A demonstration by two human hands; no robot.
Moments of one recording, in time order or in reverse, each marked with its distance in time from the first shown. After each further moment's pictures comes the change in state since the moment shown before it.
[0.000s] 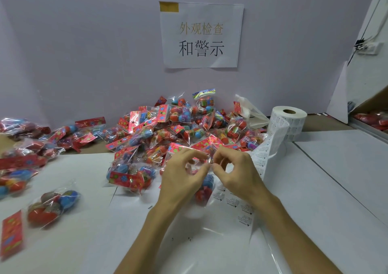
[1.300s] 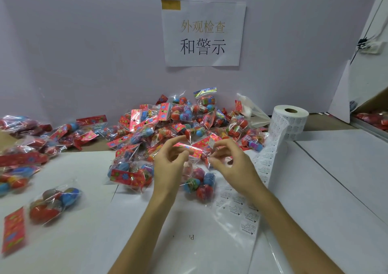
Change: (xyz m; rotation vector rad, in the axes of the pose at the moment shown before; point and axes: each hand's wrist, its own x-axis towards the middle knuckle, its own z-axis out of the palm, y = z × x) left_hand 0.008 0.004 -0.013 -0.465 0.213 -0.361; right_hand 0.003 -0.002 0.006 0.203 -0.026 0.309
